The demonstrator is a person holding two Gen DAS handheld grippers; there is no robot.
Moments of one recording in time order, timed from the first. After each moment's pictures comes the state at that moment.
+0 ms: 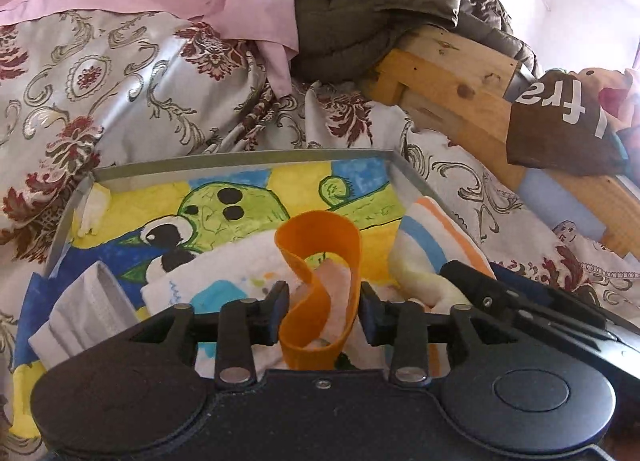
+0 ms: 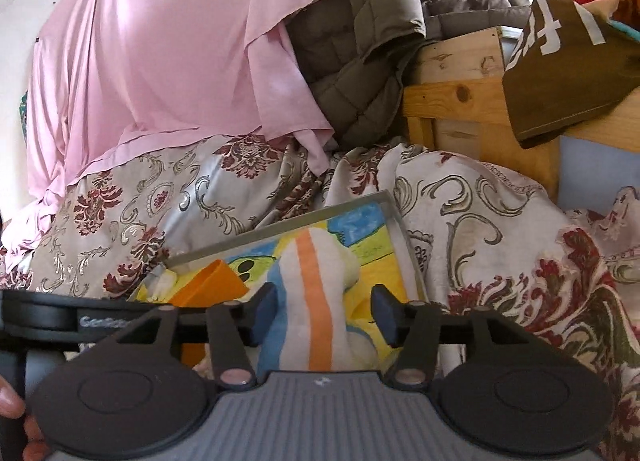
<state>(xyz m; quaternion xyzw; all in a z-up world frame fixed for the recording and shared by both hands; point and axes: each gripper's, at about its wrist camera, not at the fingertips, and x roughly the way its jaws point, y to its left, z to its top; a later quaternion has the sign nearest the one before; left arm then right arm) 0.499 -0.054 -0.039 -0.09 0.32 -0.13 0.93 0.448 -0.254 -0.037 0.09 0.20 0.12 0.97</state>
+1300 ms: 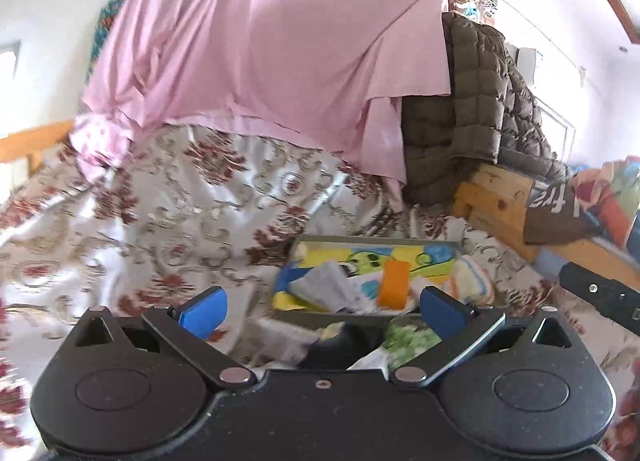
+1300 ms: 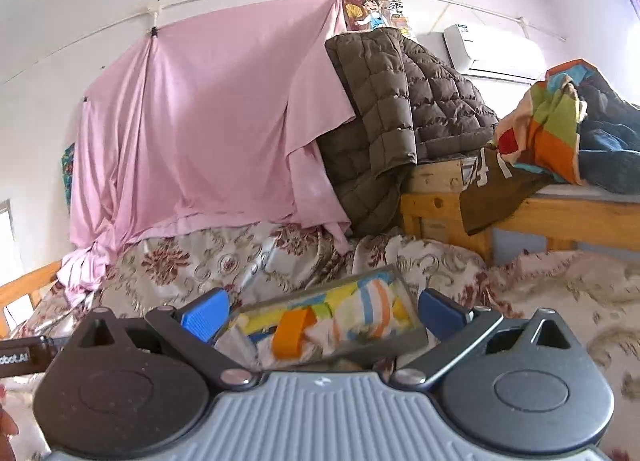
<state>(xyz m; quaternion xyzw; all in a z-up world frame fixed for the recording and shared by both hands) 0.173 0.023 0.030 -0.09 0.15 0.06 0.98 0.185 -0.236 0.029 0.09 0.08 0.09 0.99</state>
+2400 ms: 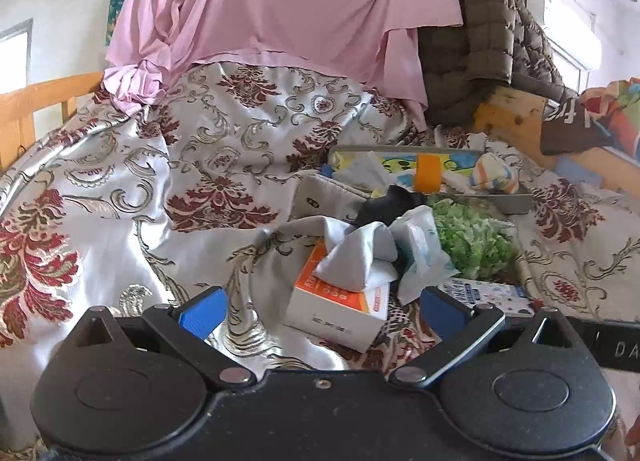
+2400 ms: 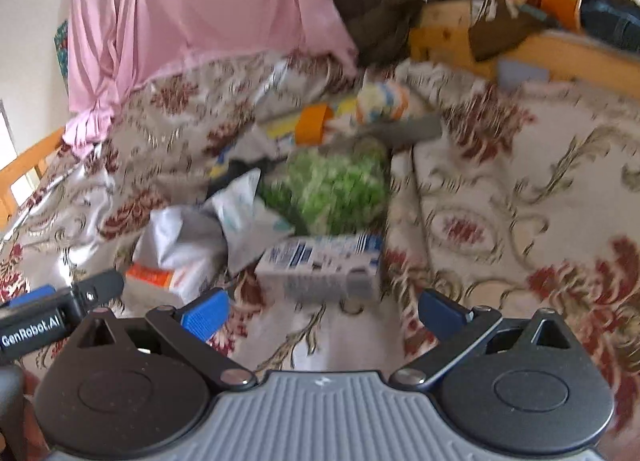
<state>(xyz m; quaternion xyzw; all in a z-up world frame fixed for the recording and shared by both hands) 0.107 0.034 -0.047 -0.07 0.23 0.08 0.97 0.137 -0.190 -0.045 0.07 0.31 0.11 0.94</state>
